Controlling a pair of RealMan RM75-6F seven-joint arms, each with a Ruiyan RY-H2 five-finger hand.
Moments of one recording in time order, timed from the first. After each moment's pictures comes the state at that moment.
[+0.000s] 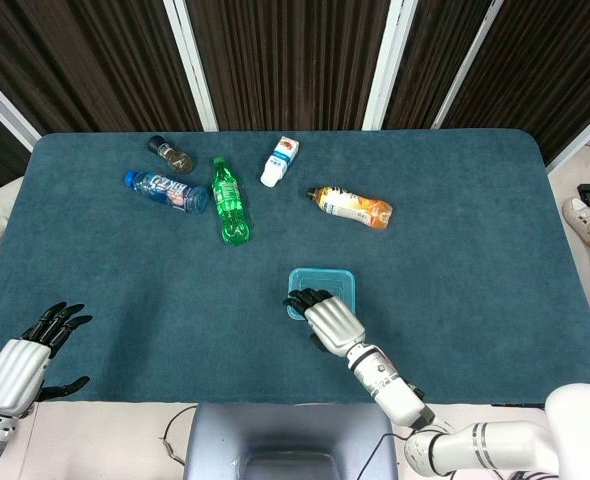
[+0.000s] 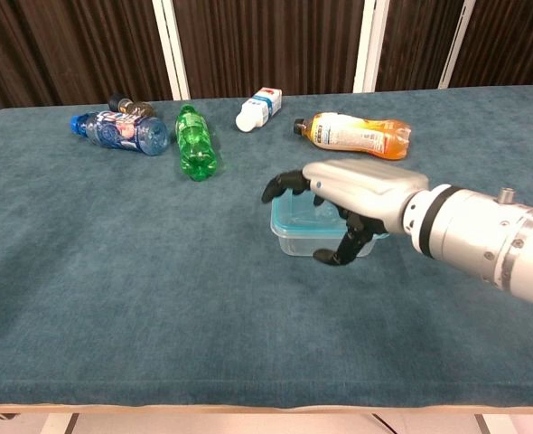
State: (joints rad) left arm -0.16 -1.07 0.05 -1.59 1.69 1.48 -0.13; right arm 0.76 -1.64 0.09 -1.65 -1.09 1.00 -0.46
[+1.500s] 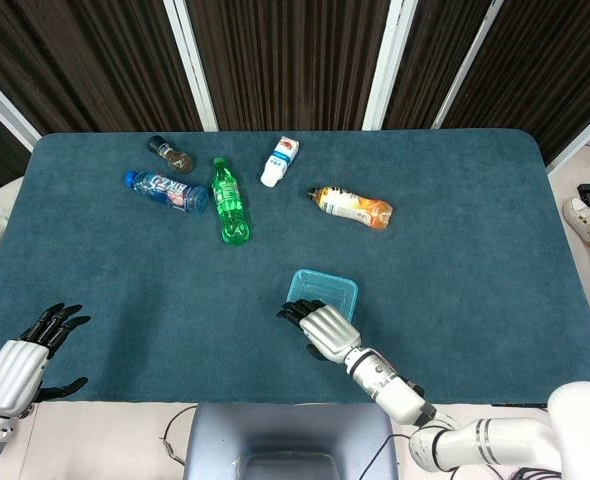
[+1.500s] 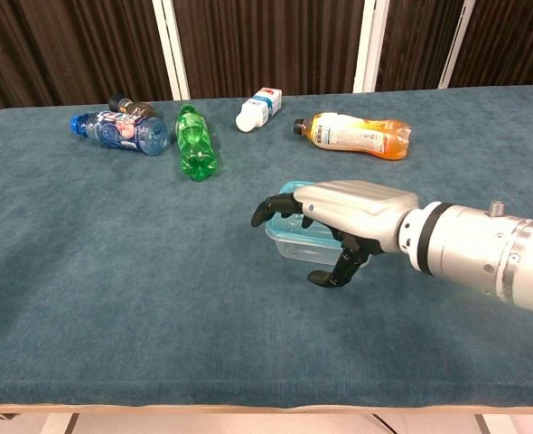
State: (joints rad) left arm -0.16 -1.07 0.05 -1.59 1.69 1.48 -0.13; right arm 0.77 -1.64 0.07 -1.60 -1.13 0.89 -0.38
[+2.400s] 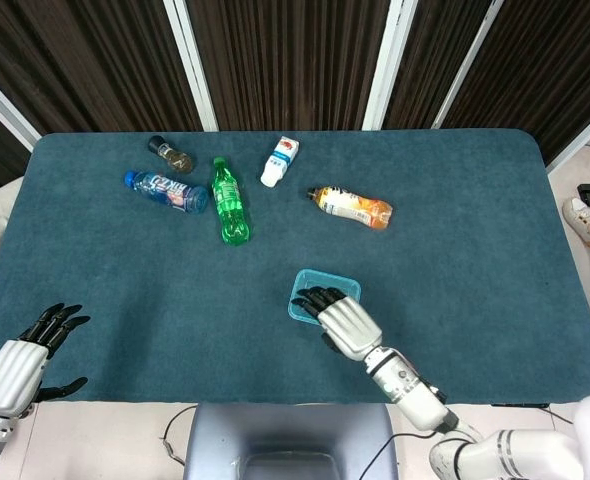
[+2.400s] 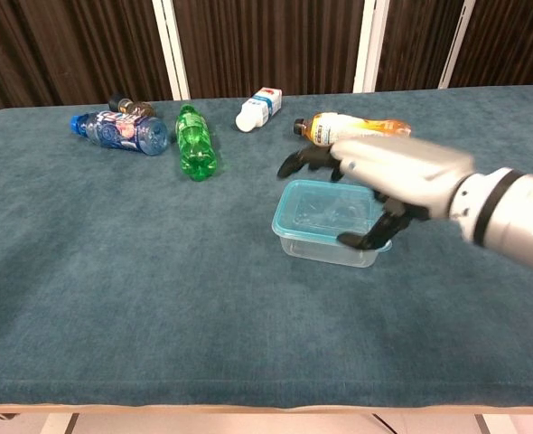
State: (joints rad) left arm -0.16 -1.07 0.05 -1.59 1.69 1.48 -0.13; right arm 0.67 -1.55 0.05 -1.66 -1.35 1.14 -0.38
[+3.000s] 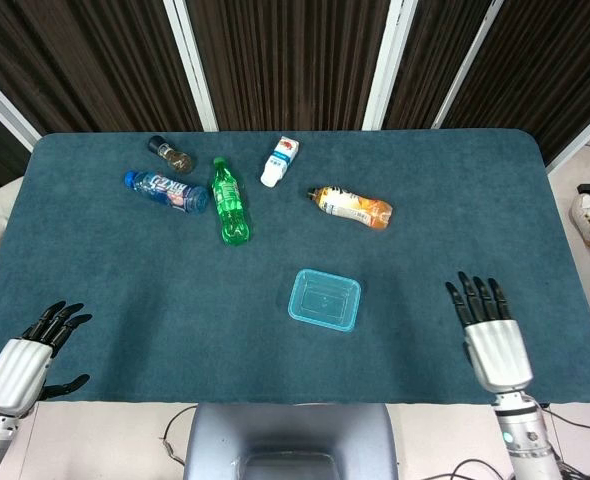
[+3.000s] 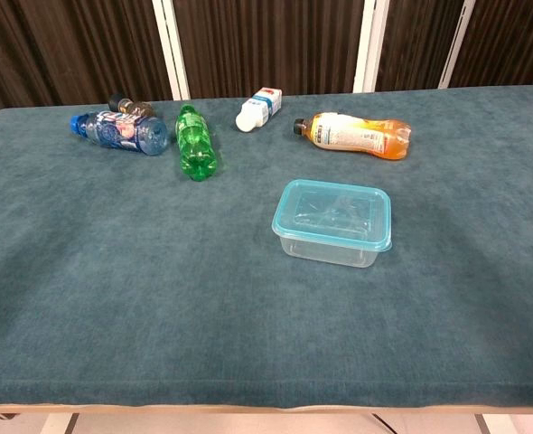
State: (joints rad) left arm -0.15 -1.10 0.04 -1.59 1.68 1.49 -0.05; right arm 0.25 -1.30 -0.10 -1.72 -1.46 1.63 -0.53
